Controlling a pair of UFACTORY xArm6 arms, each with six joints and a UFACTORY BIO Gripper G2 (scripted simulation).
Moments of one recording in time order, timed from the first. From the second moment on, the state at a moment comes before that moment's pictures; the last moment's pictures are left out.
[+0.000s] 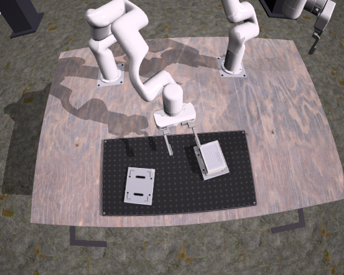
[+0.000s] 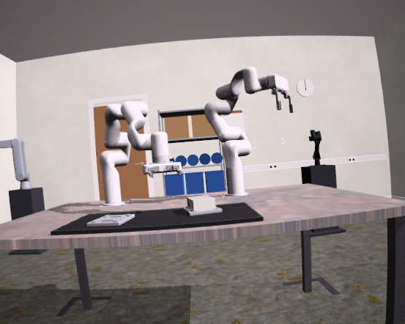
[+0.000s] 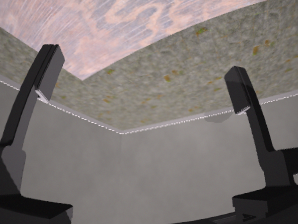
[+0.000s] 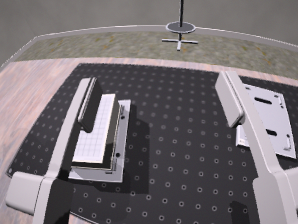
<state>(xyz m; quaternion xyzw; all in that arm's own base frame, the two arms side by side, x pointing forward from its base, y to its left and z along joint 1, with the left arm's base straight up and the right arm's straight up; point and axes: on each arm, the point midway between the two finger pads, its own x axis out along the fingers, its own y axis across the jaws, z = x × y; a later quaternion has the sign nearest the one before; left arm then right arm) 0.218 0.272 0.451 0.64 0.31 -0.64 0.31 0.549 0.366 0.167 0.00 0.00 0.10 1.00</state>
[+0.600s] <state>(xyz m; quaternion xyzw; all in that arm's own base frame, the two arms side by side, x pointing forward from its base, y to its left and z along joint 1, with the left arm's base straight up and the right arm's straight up) 0.218 0.272 0.451 0.64 0.31 -0.64 0.31 0.553 0.440 0.140 0.00 0.00 0.10 1.00</state>
